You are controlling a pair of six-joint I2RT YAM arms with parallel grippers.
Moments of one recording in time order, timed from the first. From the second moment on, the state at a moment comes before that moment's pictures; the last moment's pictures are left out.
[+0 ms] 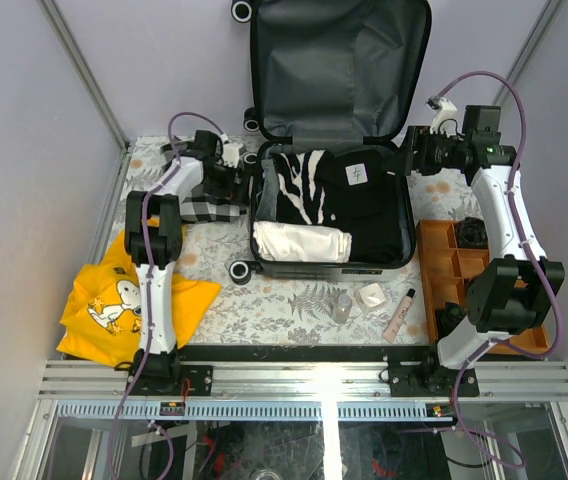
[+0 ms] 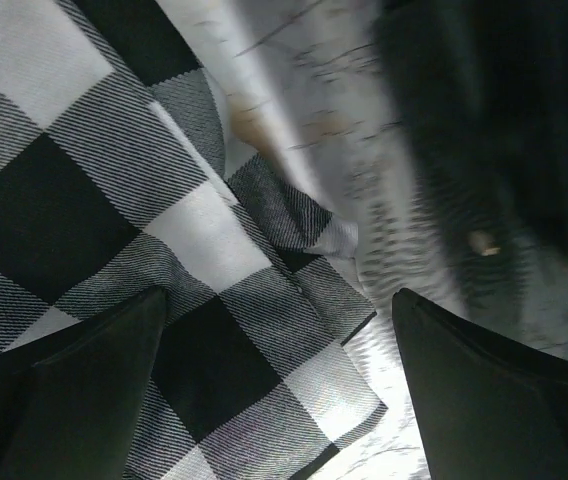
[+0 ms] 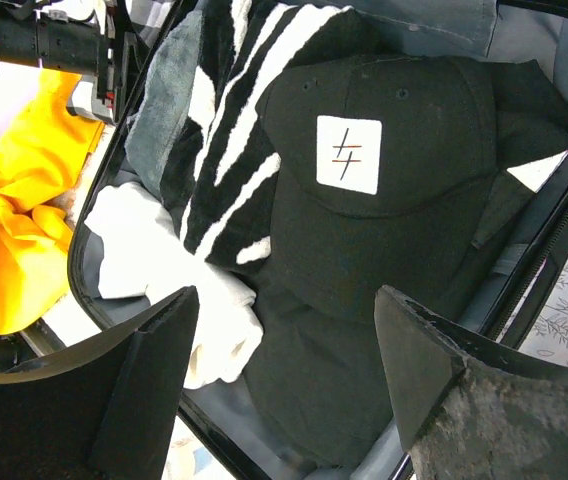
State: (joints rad) left arm -0.05 2.30 1.87 -0.64 0.40 0.21; right arm -0.07 1.64 1.61 -0.67 -0.75 0.01
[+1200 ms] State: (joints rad) left arm 0.02 1.90 1.34 -0.53 0.42 1.40; right arm -0.07 1.62 1.54 -0.66 -0.78 0.02
